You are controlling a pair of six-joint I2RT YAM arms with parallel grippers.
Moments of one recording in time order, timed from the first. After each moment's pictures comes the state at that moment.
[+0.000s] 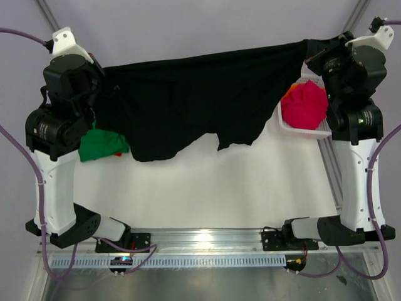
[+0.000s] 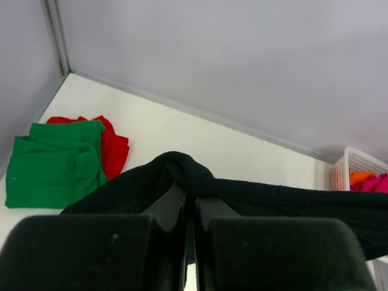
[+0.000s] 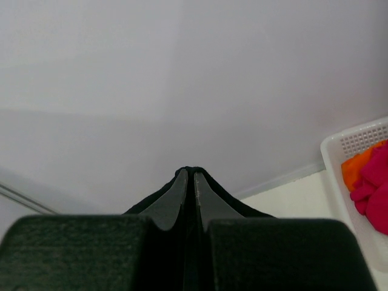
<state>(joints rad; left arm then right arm) -0.41 1.44 2.36 -1.12 -0.53 -0.42 0.12 1.33 1.95 -0.48 0.19 0.59</state>
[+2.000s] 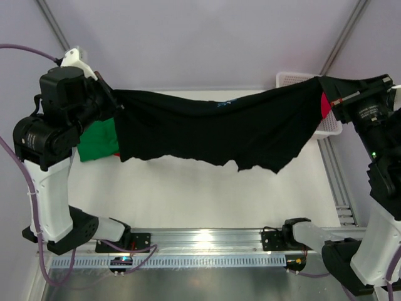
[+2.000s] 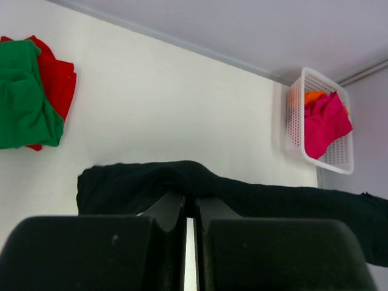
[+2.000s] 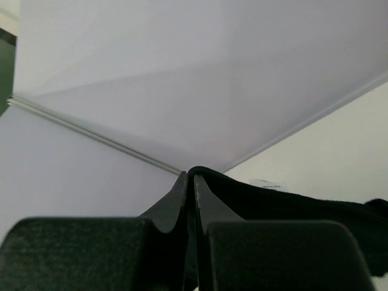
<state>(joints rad) -0.40 1.41 2.37 -1.36 -0.23 -0.57 0.10 1.12 2.12 -0.98 0.02 0.92</state>
